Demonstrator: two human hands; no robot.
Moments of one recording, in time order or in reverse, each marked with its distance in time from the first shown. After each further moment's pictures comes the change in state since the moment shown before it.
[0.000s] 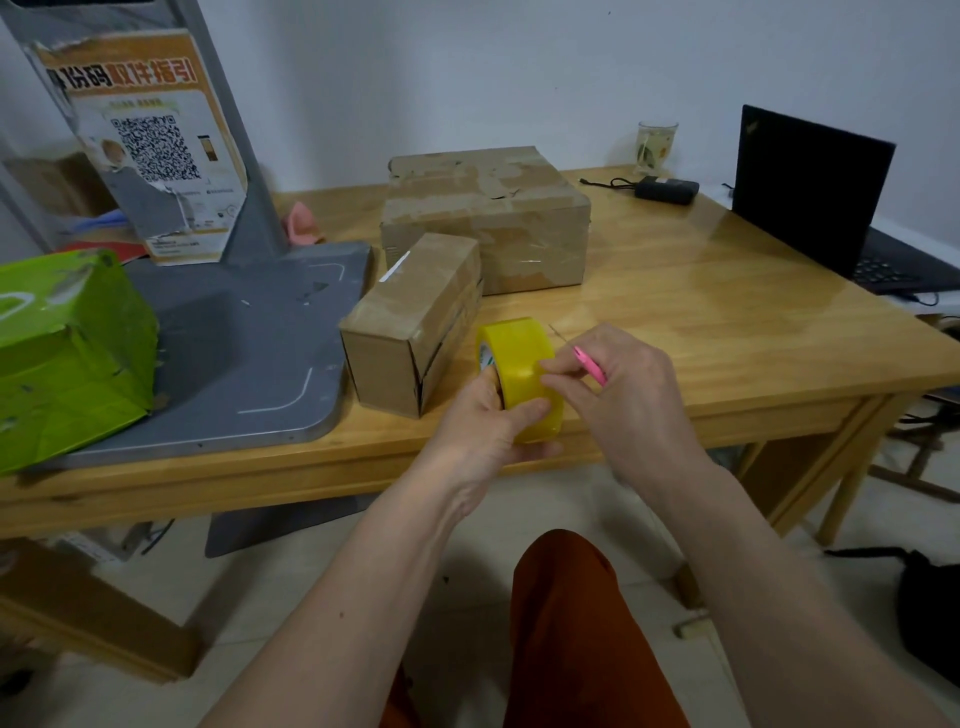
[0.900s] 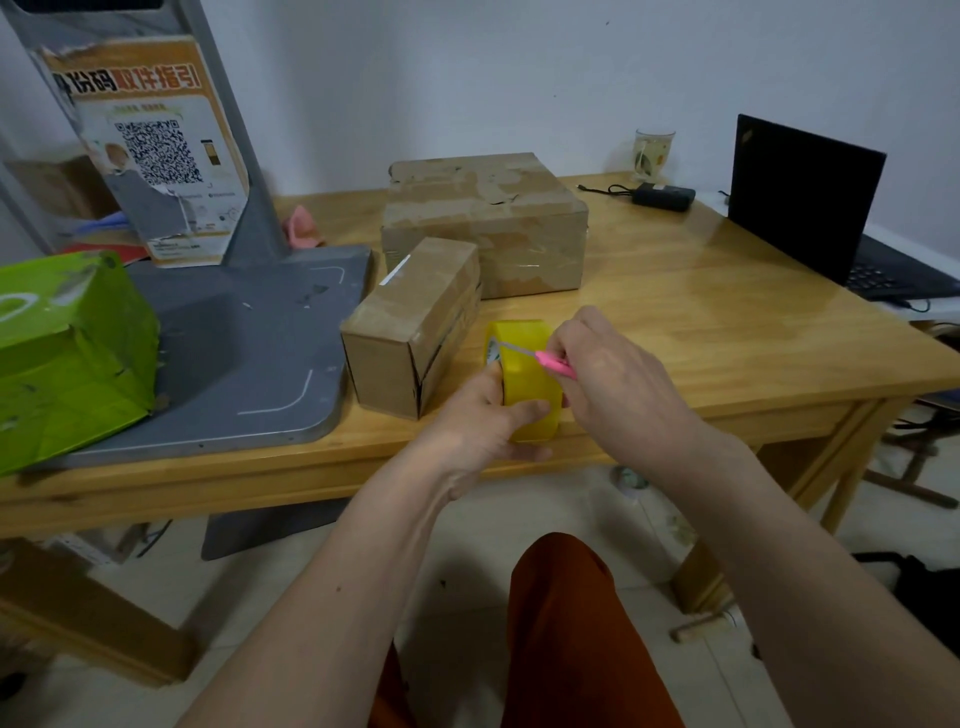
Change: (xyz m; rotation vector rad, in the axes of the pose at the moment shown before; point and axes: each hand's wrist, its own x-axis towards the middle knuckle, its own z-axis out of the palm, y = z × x) left_hand 0.004 0.010 -0.004 0.138 -0.091 -0.006; right_hand 0.016 -0.007 -0.010 -0.411 -0.255 -0.155
